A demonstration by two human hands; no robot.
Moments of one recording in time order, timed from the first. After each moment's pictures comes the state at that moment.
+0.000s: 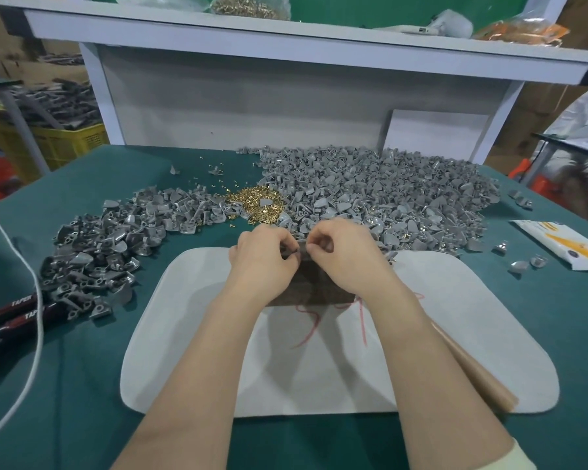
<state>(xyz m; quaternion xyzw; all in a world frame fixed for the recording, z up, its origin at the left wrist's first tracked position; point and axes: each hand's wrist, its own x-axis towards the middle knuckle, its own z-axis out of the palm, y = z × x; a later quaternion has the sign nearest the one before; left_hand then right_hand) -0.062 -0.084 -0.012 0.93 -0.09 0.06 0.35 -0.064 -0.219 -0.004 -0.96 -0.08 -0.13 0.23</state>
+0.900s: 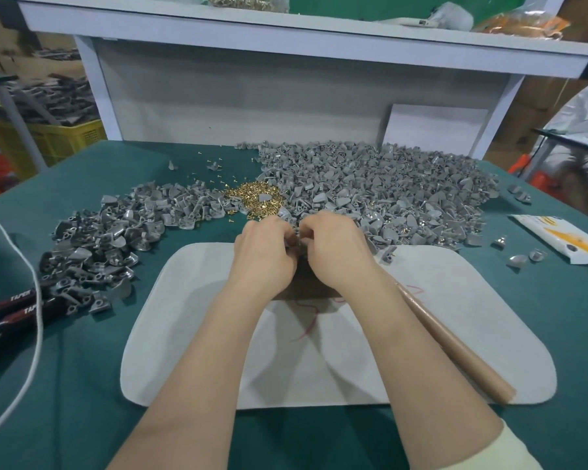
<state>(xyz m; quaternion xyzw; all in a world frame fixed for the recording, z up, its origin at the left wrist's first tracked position) -0.063 -0.087 -0.011 0.94 -0.11 0.09 0.32 -0.063 -0.198 0.001 -0.98 -0.04 -0.13 0.13</state>
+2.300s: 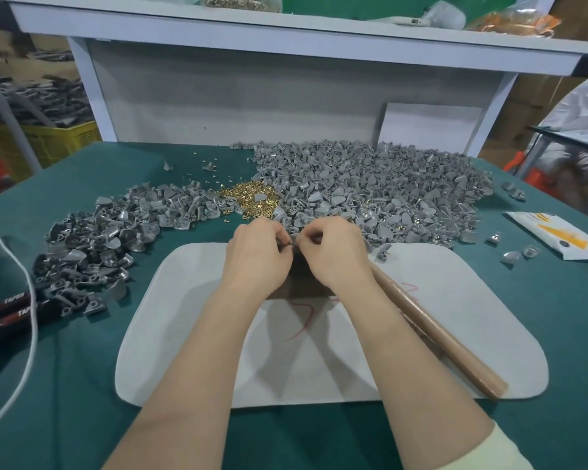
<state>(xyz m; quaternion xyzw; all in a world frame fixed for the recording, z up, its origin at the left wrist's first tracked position) -0.063 -0.087 -0.014 0.92 -0.08 0.10 0.36 -0.071 -0.200 -0.008 -0.94 0.04 -0.15 0.29</state>
